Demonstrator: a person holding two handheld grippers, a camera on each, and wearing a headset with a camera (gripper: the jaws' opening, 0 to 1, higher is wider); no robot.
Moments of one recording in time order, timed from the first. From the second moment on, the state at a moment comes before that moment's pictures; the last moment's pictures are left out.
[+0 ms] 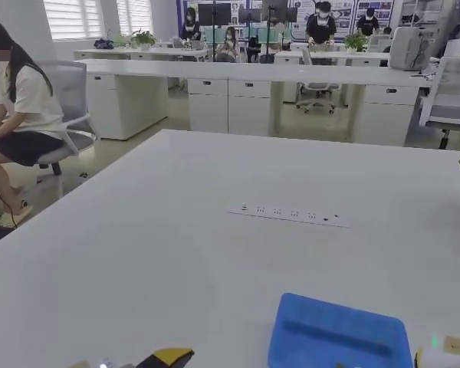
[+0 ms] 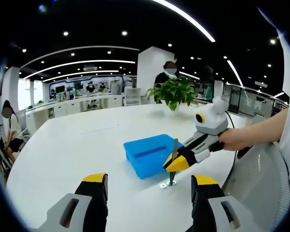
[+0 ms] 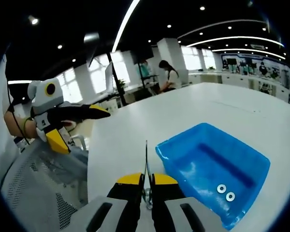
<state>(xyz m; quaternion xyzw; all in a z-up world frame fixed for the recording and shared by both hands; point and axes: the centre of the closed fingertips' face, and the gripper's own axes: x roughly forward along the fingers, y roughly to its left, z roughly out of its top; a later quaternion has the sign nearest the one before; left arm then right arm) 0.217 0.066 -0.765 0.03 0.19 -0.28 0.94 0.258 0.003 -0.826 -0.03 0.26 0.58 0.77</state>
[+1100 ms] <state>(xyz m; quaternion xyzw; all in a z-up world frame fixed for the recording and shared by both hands) 0.218 0.065 -0.765 0.03 0.19 -0.29 0.94 0.305 -0.021 -0.745 0.23 0.19 0.53 0.80</state>
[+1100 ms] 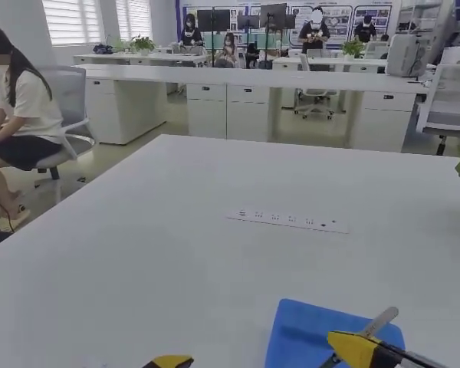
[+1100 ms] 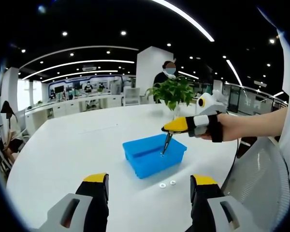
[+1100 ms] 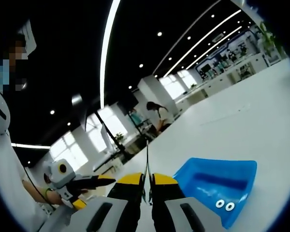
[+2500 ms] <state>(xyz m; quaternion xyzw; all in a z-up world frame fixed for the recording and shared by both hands) 0.216 0.065 -0.771 0.04 0.20 -0.29 0.94 0.362 -0.042 -0.809 0.12 0.24 0.41 0.87</state>
